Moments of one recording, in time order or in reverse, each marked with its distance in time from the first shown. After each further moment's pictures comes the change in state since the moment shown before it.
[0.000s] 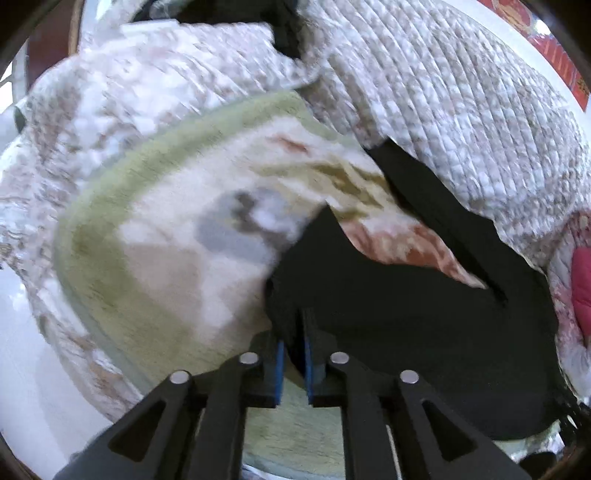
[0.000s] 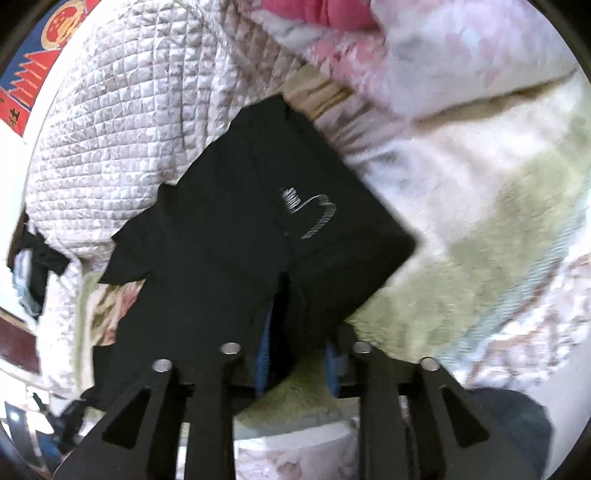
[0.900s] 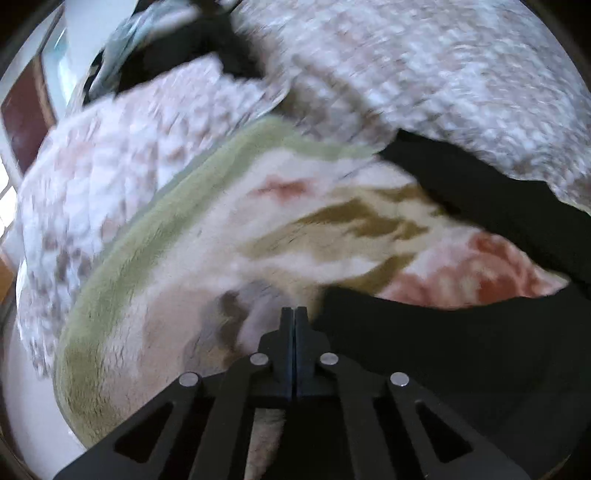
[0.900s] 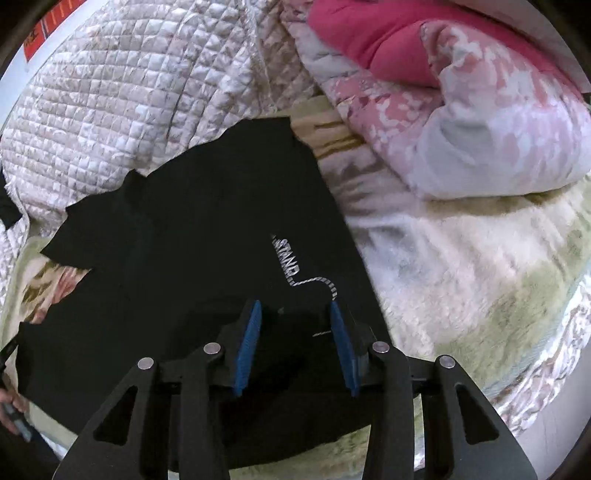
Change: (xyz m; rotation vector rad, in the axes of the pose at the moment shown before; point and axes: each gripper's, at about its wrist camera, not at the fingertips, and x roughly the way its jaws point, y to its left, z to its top) left arm 0.079 -0.032 0.047 0.277 -0.058 0.216; right arm 0.042 0.026 0.030 -0.231 -0.060 -0.157
